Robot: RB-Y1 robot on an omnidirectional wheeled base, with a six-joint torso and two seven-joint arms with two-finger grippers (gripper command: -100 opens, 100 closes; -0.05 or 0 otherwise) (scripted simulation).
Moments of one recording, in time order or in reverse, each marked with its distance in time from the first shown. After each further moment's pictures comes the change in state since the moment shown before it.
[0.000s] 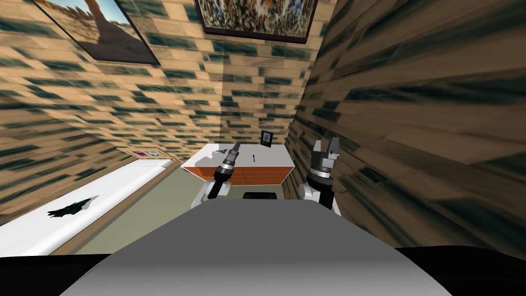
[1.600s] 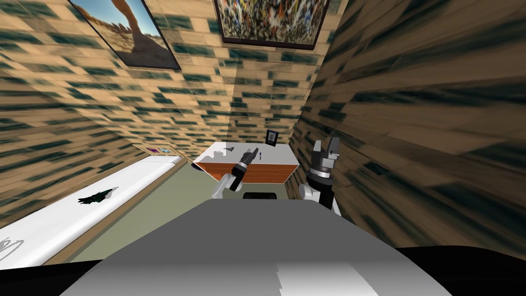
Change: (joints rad) left arm -0.146 -0.025 -0.178 0.166 -0.440 0.188 -0.021; right arm 0.000 0.000 0.000 0.000 0.000 0.000 0.000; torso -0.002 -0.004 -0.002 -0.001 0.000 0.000
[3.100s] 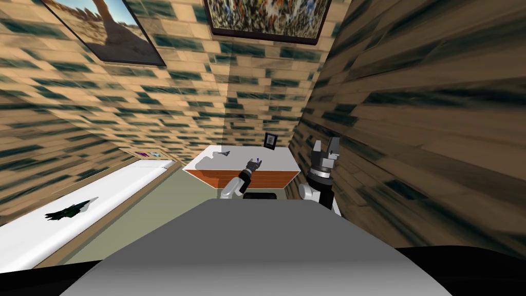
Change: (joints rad) left arm -0.073 0.047 -0.140 0.287 -0.305 0.189 -0.030; right arm 0.000 0.000 0.000 0.000 0.000 0.000 0.000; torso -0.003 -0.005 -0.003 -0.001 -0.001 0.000
